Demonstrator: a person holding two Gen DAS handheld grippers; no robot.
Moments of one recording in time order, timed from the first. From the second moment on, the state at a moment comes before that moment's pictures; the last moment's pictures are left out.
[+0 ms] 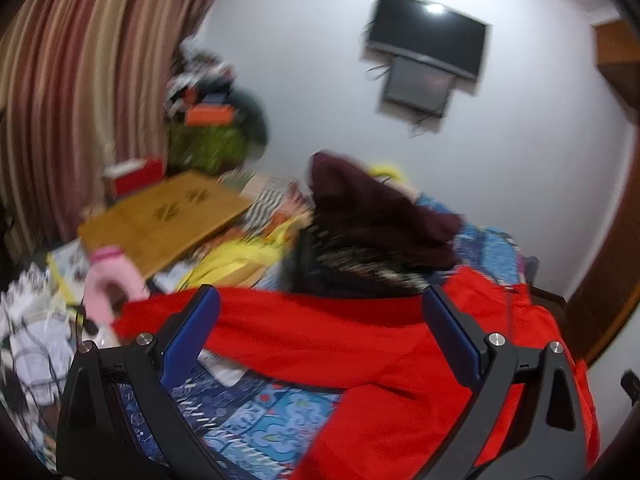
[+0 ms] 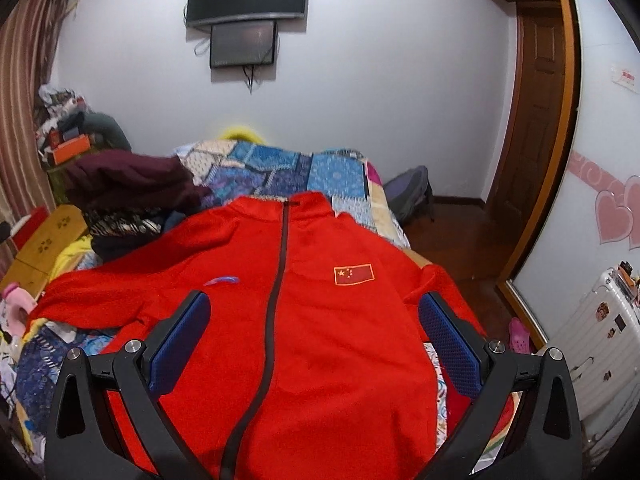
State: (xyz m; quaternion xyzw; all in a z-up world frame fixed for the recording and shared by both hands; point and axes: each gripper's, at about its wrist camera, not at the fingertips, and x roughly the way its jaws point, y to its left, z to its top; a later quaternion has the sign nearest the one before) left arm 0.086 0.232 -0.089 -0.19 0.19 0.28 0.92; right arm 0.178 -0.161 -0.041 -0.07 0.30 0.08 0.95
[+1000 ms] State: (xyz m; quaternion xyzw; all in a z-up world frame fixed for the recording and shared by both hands) left arm 0.139 0.389 -0.295 -0.46 0.40 0.27 0.75; right arm 0.255 -0.133 -0.077 -0.11 0.39 0.07 0.91
